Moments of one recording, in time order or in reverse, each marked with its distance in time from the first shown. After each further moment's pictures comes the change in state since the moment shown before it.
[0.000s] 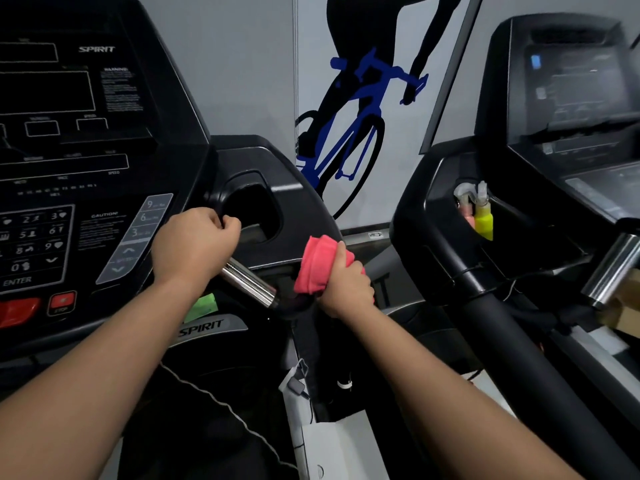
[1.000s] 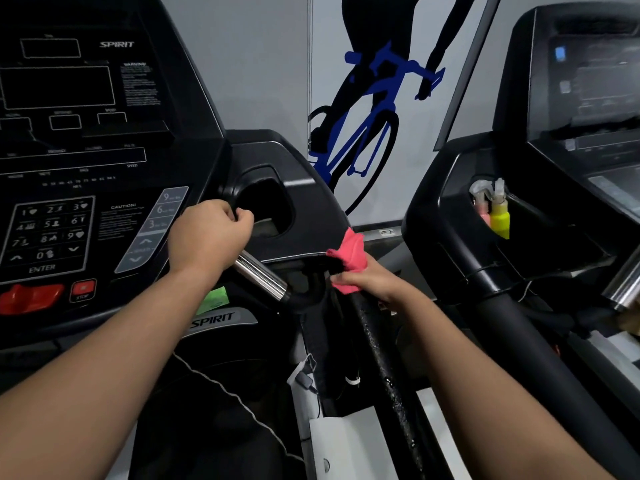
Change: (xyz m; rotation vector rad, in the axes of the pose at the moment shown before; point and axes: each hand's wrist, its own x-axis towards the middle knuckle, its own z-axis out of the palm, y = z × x) left_hand 0.001 0.001 -0.003 0.000 0.003 -0.020; right_hand 0.031 0.042 -0.010 0.906 -0.441 -0.143
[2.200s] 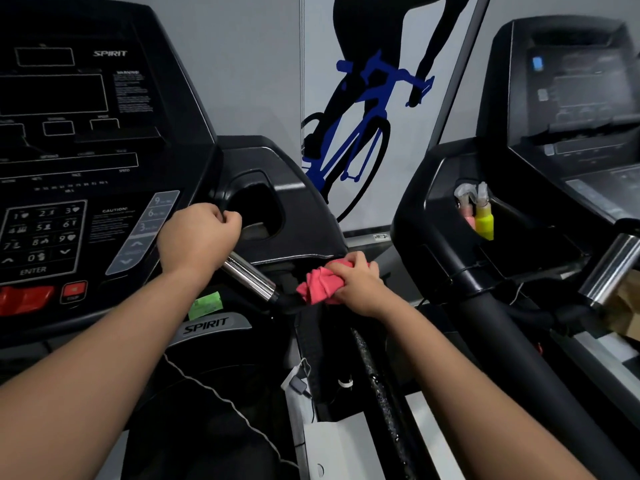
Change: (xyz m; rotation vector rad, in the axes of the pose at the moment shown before) left_hand -0.001 0.002 0.004 0.024 0.021 -0.039; right_hand -0.046 -0.026 0.011 -0.843 0.138 -0.063
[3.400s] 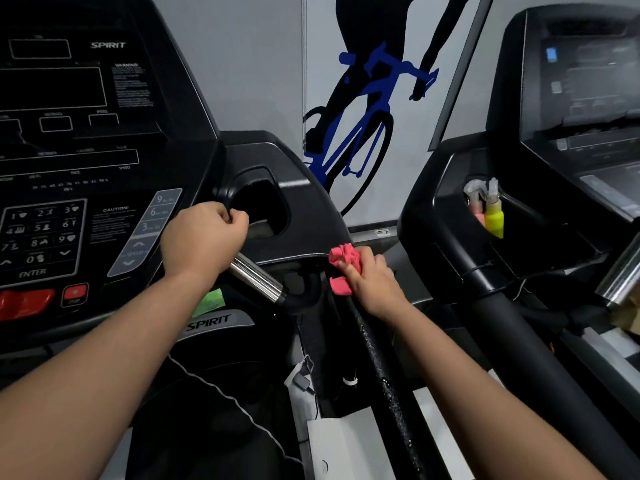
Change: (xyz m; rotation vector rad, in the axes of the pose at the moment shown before) left_hand 0.001 -0.005 0.001 -0.046 0.016 0.080; right_hand 0.013 0.017 0.015 0.215 0.204 0.098
